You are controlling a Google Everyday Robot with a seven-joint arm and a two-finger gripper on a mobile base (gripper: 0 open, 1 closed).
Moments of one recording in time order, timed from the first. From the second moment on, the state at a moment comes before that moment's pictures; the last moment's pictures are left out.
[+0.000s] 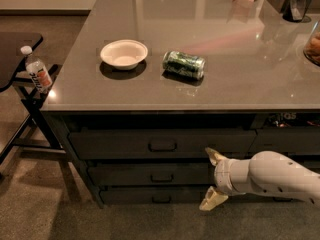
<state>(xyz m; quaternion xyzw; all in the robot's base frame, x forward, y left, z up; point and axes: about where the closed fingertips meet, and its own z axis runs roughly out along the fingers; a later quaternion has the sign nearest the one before) 0.461 -0.155 0.589 -0.63 0.71 0.03 0.32</state>
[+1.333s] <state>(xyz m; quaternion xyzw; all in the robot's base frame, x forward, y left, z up) 0.478 -0.174 0.491 -0.64 0.69 0.06 0.32</state>
